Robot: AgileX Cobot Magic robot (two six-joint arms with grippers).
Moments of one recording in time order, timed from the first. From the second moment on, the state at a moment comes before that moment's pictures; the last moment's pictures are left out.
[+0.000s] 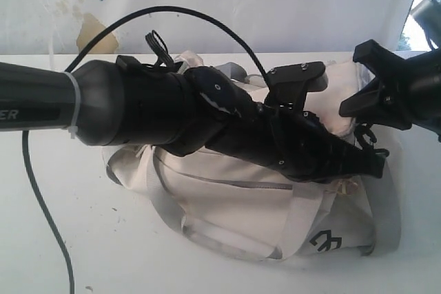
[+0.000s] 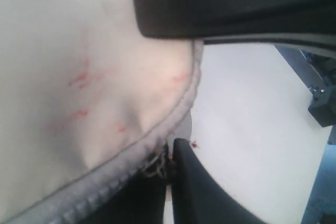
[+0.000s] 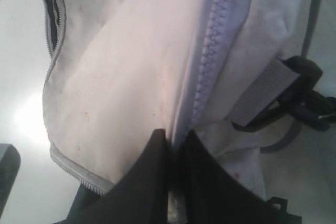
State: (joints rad) left arm -0.97 1.95 -1.36 -1.15 0.33 0.69; right arm -0.03 1.38 -0.90 0.91 0.83 -0.35
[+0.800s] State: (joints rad) left arm -0.87 1.81 -1.37 -0.62 0.77 0.42; right arm -0.03 1.38 -0.90 0.77 0.85 -0.35
